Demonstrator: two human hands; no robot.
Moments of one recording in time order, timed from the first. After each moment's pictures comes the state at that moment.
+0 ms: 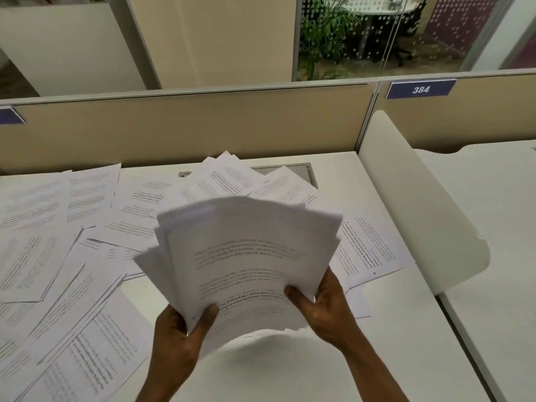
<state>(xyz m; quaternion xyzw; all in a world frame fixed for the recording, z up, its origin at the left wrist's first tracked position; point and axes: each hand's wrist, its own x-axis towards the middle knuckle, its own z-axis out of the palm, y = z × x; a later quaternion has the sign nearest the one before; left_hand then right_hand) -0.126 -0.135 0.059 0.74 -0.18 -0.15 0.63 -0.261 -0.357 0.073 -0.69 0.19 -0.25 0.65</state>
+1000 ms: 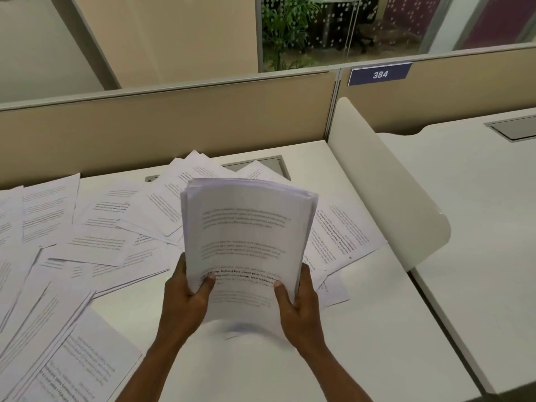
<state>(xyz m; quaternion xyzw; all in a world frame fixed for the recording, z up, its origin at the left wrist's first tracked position) -0.094 -0.207 0.061 0.79 -0.26 -0.18 0.53 -0.262 -0.332 0.023 -0.64 0.35 -0.33 0.60</state>
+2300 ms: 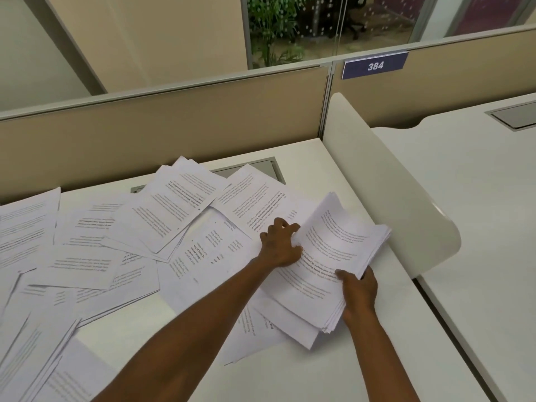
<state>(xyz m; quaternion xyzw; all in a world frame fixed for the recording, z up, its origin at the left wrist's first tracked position) -0.090 -0.452 -0.010 0.82 -0.47 -0.28 0.16 -0.288 -0.466 -0.016 -0.32 0.59 -0.37 0.64</state>
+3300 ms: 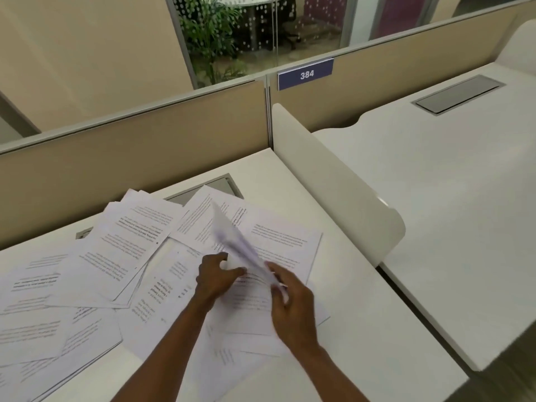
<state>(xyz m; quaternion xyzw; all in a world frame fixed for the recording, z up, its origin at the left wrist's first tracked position) -0.060 -0.398 -0.002 0.83 -0.30 -0.35 0.31 -0.255 -0.403 0.017 -0.67 0.44 -0.41 0.44</state>
